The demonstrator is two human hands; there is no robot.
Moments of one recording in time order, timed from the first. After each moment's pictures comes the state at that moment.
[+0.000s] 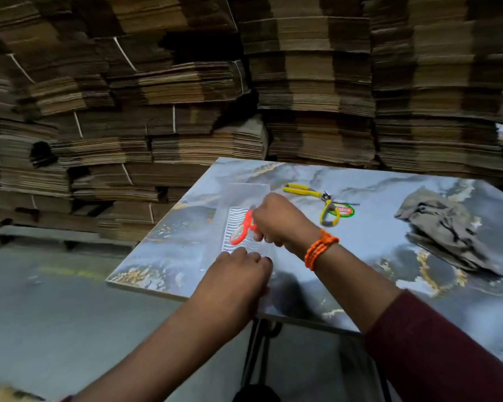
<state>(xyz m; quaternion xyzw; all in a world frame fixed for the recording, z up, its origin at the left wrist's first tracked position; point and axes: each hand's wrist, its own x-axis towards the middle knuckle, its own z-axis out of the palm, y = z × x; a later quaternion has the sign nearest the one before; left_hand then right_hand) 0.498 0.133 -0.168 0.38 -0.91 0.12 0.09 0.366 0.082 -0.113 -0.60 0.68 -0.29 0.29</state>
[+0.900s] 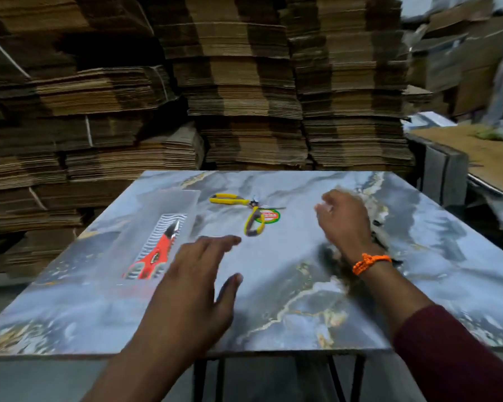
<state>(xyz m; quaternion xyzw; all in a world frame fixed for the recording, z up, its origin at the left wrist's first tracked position) 0.429 0.142 -0.154 0.35 -0.87 -0.08 0.34 0.104 0.110 -0.165 -0.47 0.80 -0.36 -0.09</state>
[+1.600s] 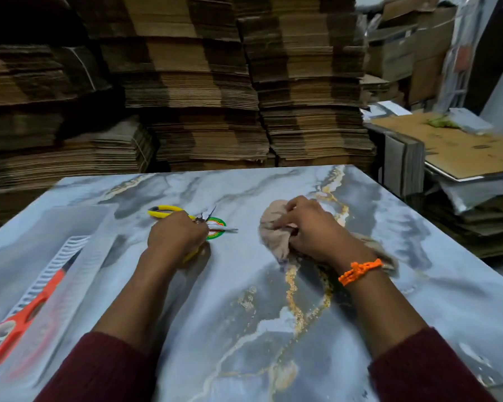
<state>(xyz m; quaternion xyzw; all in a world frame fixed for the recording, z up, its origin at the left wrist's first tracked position) 0.247 -0.036 -0.178 0.60 -0.76 -0.19 0.14 0.034 0.113 -0.161 -0.59 0.79 -0.13 0.02</state>
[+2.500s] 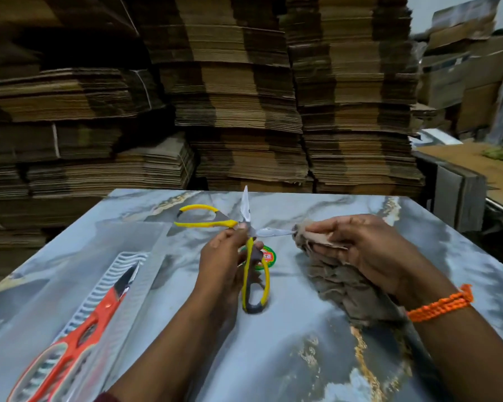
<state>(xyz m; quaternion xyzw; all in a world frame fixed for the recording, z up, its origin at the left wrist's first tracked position) 0.257 -0.022 -0.183 0.35 -0.38 -0.72 0.45 0.072 0.085 -0.125 -0.35 0.57 -0.61 0.43</state>
